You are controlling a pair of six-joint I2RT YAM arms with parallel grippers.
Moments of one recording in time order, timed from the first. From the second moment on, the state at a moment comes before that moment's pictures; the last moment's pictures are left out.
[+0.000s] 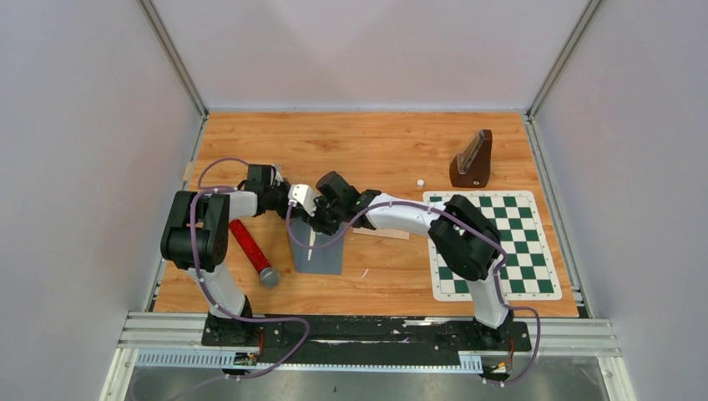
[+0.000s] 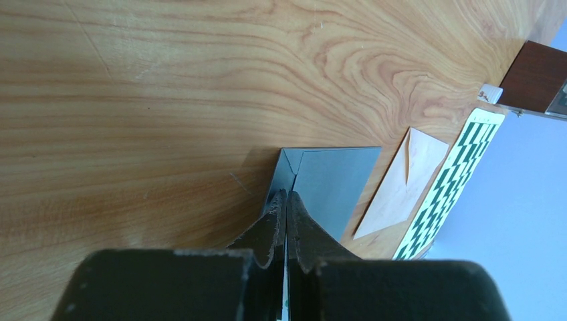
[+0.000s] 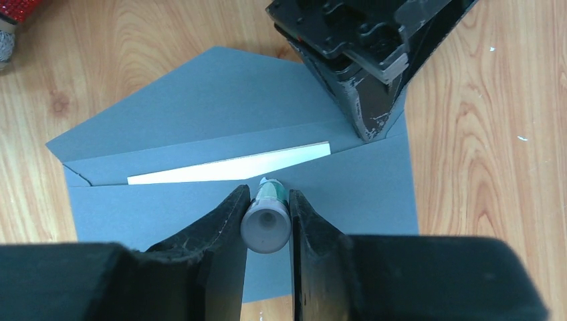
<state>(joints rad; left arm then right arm) -0.11 1.78 0.82 0.03 0.51 -0.75 0.93 2.04 1.43 -0.16 -0.26 -0.36</state>
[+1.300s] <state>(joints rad) -0.11 1.78 0.82 0.03 0.51 -0.75 0.98 2.00 1.39 -0.18 -0.28 -0.38</state>
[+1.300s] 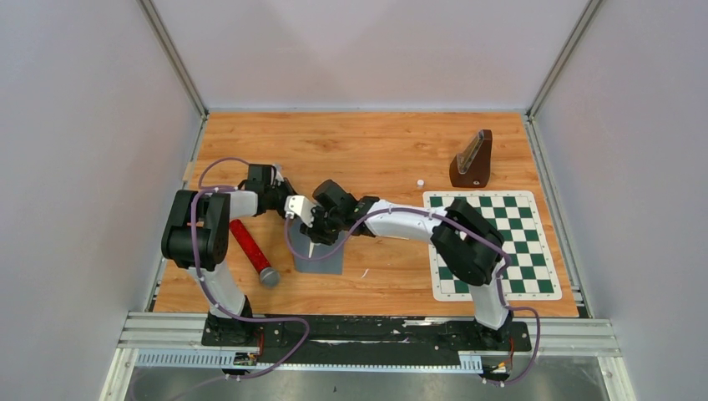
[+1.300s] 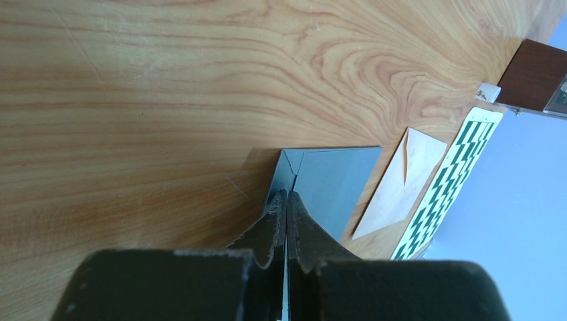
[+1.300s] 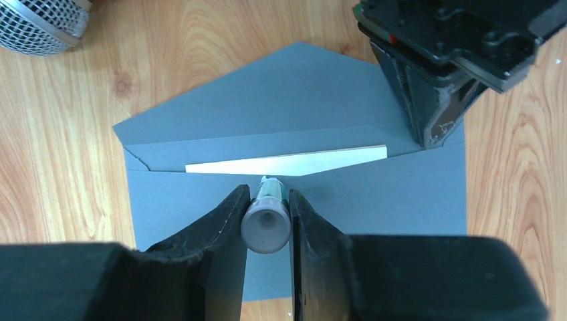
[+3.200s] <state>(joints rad) -0.11 1.80 0.84 0.04 0.52 -0.75 0.94 1.97 1.33 -0.13 -0.19 -0.39</state>
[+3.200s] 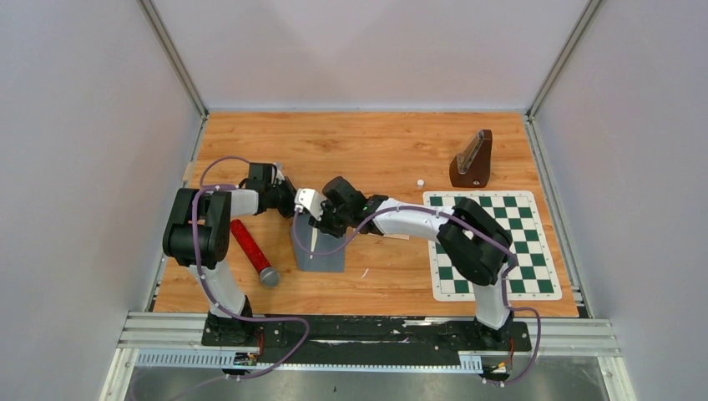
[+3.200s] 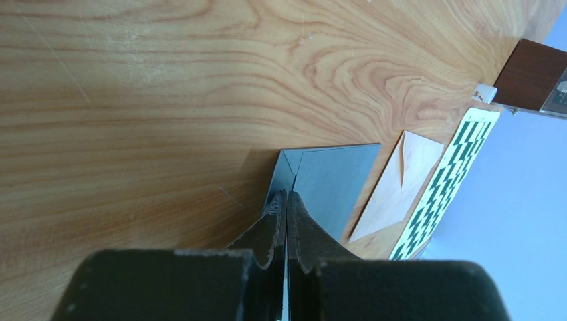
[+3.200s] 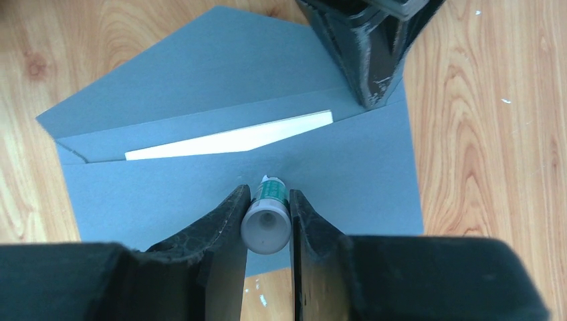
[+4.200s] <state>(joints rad) -0.11 1.81 0.85 0.04 0.53 -0.75 0.91 1.98 1.34 -0.13 -0.17 -0.38</state>
